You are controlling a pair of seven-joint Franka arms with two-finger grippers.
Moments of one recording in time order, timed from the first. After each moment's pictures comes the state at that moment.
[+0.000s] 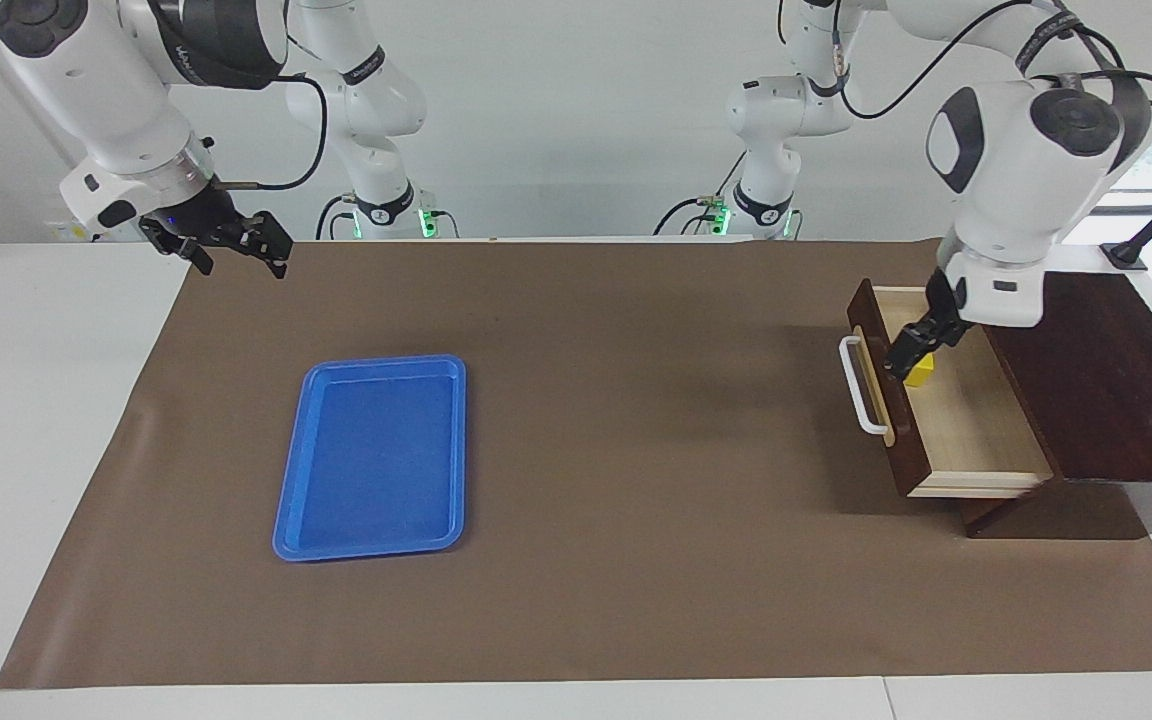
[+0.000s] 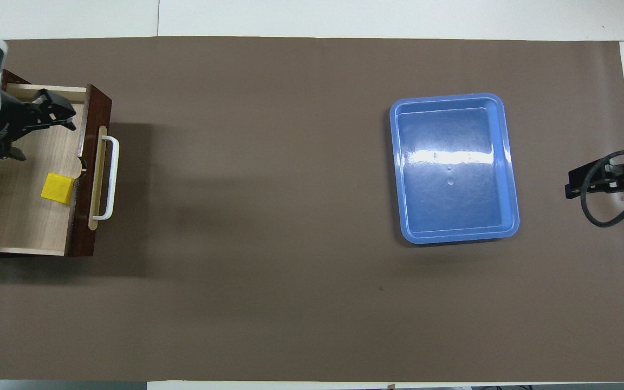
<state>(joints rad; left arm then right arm) 0.06 0.13 -0.10 -1.63 0.09 1.78 -0.66 -0.12 -0.03 0.07 -1.68 0.01 1.49 0.08</state>
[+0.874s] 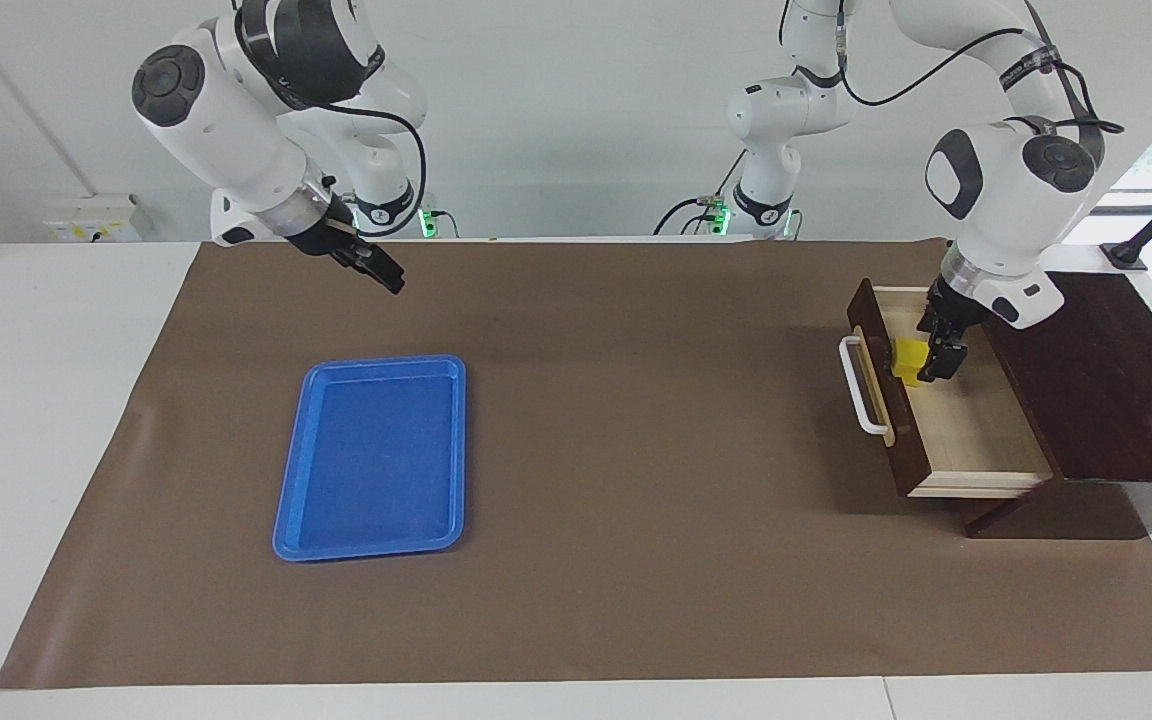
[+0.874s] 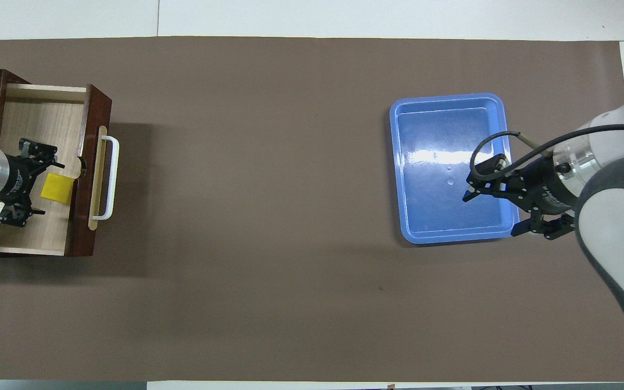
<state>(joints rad) 0.14 -0.02 -0.10 -2.06 0.07 2.07 -1.19 0.04 -0.02 0.09 -1.80 0.30 1.57 0.78</state>
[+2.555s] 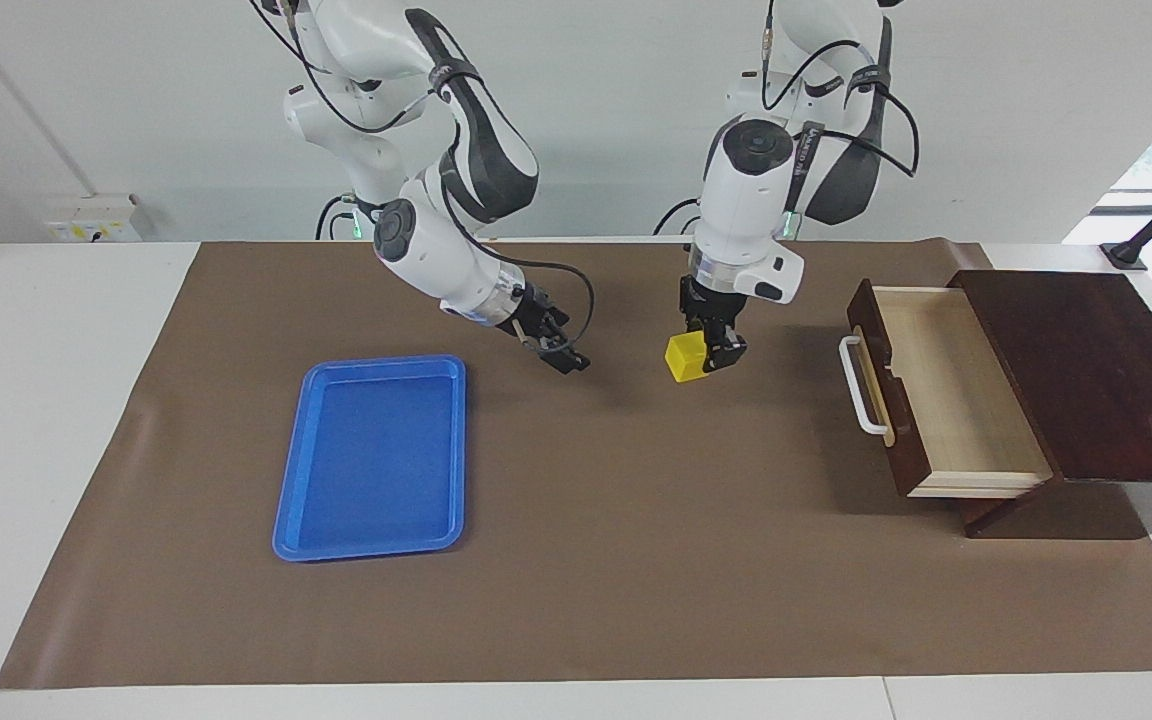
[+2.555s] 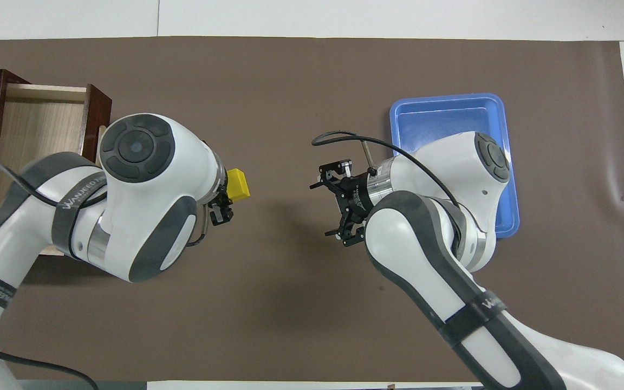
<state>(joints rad) -0.42 0.10 -0.14 -1.89 0.04 2.02 -2.41 0.39 0.21 0.09 -1.98 0.78 2.22 1.24</state>
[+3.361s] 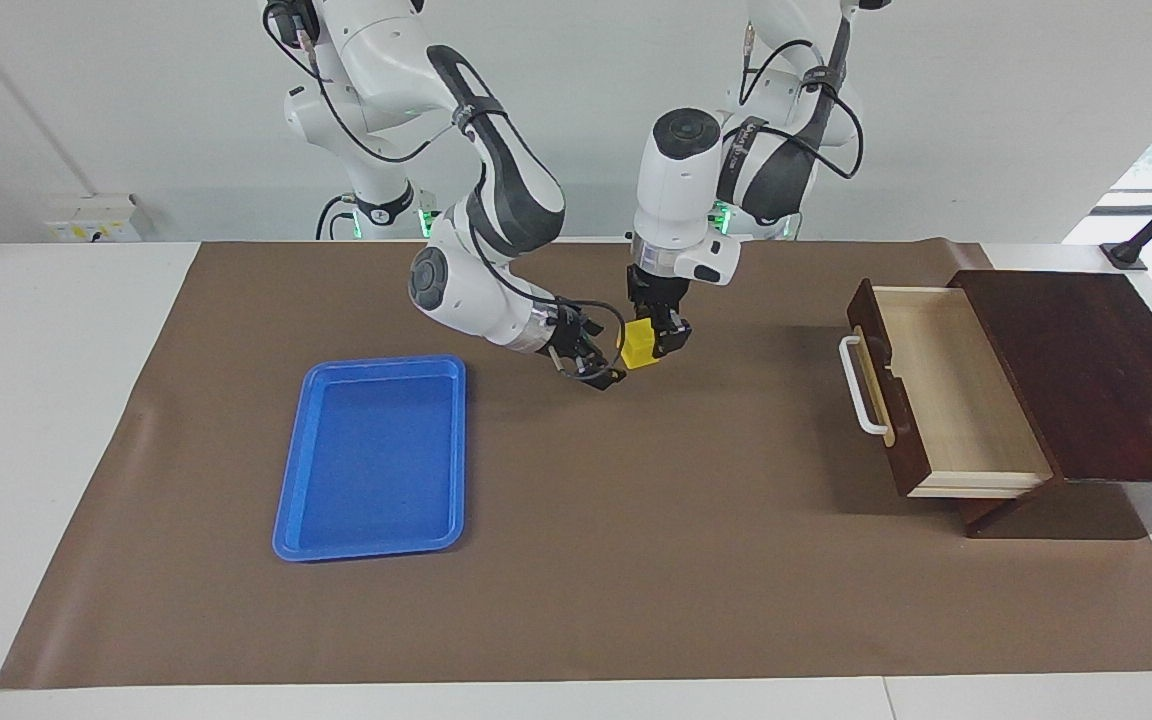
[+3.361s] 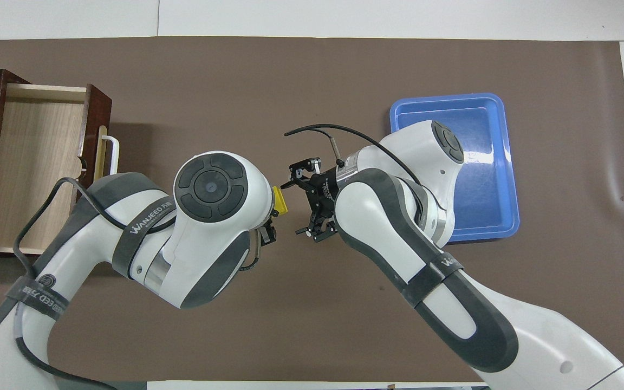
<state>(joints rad) -0.52 0.11 -0.13 -1.89 0.04 2.04 -2.54 0.42 0.33 0.09 -1.84 0.89 2.15 1.23</state>
